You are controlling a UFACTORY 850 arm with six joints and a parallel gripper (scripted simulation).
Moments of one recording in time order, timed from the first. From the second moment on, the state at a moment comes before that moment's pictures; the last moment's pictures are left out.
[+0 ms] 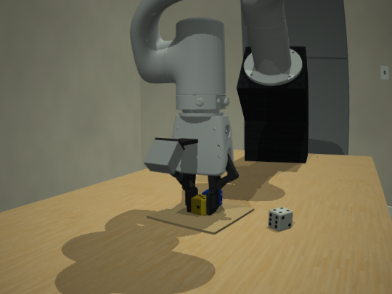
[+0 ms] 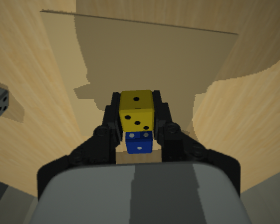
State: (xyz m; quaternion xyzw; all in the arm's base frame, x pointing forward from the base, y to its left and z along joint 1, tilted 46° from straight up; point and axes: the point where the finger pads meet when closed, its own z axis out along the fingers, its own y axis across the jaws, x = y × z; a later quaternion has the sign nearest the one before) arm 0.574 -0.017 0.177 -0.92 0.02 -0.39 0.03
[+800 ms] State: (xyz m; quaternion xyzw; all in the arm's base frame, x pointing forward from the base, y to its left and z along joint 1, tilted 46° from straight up) arm 0.574 -0.017 0.177 -0.92 0.02 -0.39 0.03
